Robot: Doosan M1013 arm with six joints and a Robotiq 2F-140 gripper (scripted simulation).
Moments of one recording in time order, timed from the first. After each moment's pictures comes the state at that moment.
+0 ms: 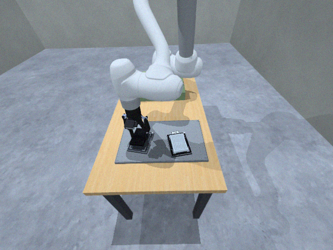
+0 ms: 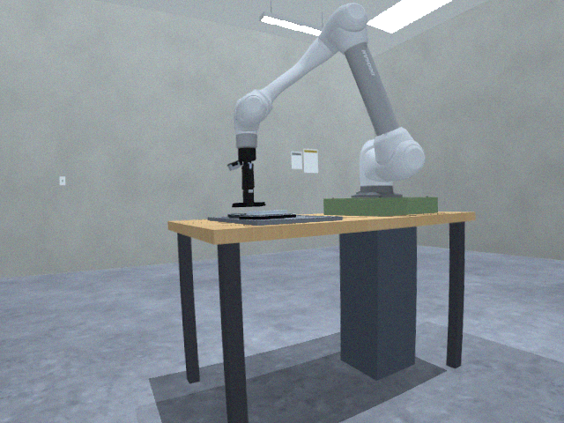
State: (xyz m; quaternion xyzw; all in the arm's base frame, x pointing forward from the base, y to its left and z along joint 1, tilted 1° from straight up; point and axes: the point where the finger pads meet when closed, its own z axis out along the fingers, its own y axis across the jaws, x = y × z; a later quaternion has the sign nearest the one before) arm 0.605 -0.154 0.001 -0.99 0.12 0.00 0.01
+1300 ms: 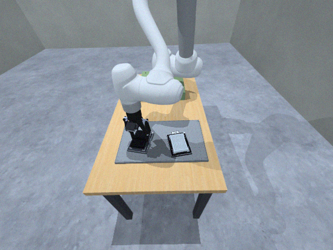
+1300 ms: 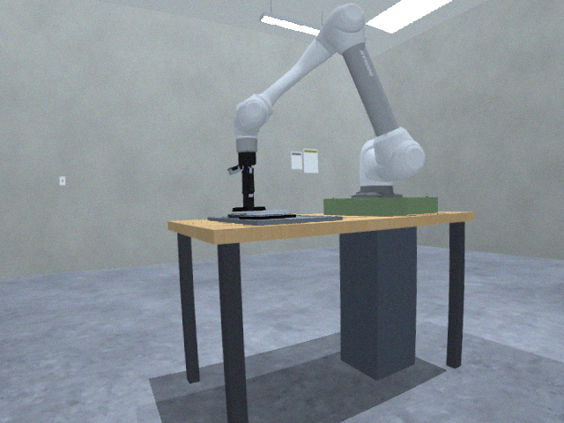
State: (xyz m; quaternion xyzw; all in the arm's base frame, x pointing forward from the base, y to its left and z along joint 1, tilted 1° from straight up) arm 0.606 -0.152 -0.017 -0.99 0.12 0.00 0.01
